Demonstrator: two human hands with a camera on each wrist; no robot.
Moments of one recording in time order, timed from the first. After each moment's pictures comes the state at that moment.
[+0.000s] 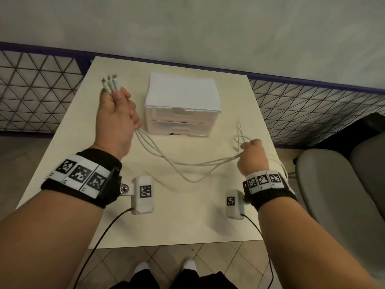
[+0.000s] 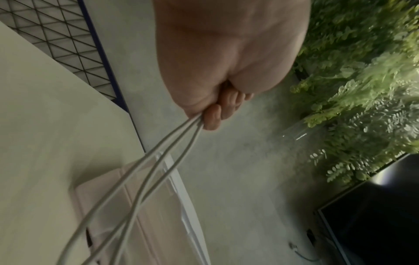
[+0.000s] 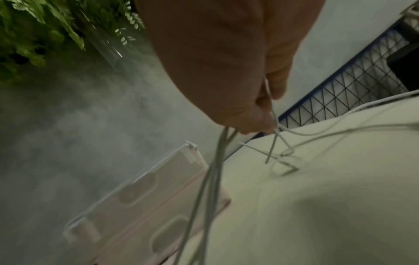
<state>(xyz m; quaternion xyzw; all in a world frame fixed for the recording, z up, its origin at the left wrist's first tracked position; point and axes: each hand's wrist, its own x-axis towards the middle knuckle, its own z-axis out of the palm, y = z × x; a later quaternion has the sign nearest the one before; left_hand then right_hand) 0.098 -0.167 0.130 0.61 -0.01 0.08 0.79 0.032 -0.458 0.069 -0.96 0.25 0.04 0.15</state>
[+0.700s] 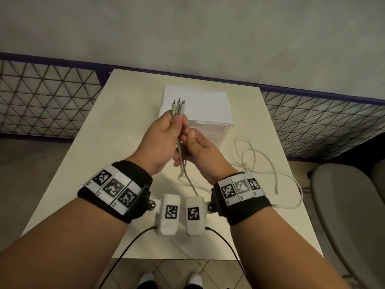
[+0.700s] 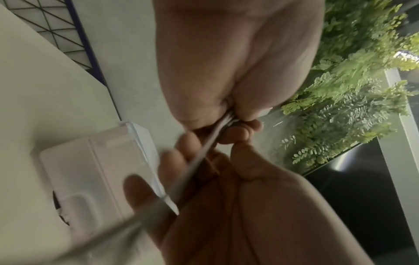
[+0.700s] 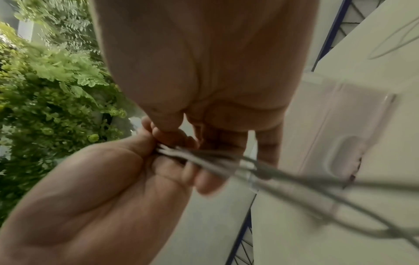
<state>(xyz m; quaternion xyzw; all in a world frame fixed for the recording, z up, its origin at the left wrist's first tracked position) 0.075 -0.205 0.146 0.67 -0.09 -0.09 0.73 0.056 -0.323 0.117 -0.71 -0.04 0.08 0.70</state>
